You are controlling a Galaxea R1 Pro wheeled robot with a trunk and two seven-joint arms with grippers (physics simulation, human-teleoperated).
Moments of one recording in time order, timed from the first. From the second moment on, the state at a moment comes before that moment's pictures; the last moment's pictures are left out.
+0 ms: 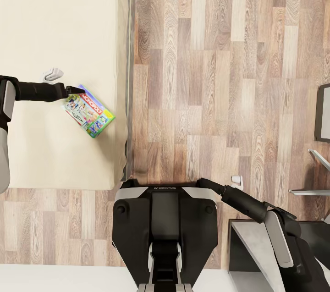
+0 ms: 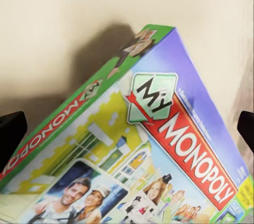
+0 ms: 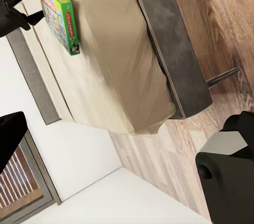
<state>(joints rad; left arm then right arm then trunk) -1.49 0.39 0.16 -0.73 -0.12 0.95 -0.88 -0.36 -0.06 -0.22 -1.46 -0.51 0.79 0.94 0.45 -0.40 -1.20</state>
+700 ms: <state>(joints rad) -1.49 0.39 0.16 -0.73 -0.12 0.98 -0.91 -0.36 -0.06 -0.23 -1.46 -0.51 0.79 0.94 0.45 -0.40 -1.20</state>
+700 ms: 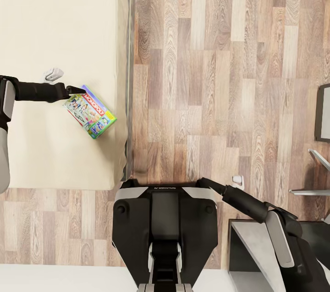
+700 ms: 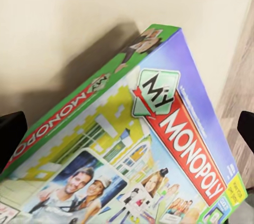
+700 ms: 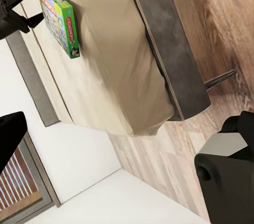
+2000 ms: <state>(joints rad) -1.49 0.39 0.16 -0.73 -0.12 1.03 -1.00 -0.36 -0.06 -0.24 -1.46 -0.51 0.79 0.94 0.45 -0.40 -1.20</state>
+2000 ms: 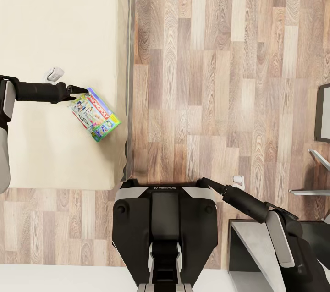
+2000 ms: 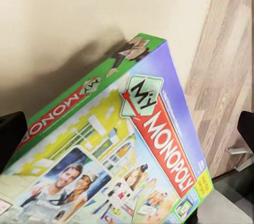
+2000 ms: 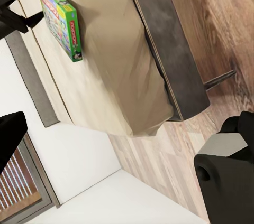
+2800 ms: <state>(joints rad) -1.49 0.39 0.16 -0.71 -0.12 1.04 -1.08 -0.36 -0.06 -0.24 -1.46 -0.51 0.79 0.94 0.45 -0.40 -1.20</state>
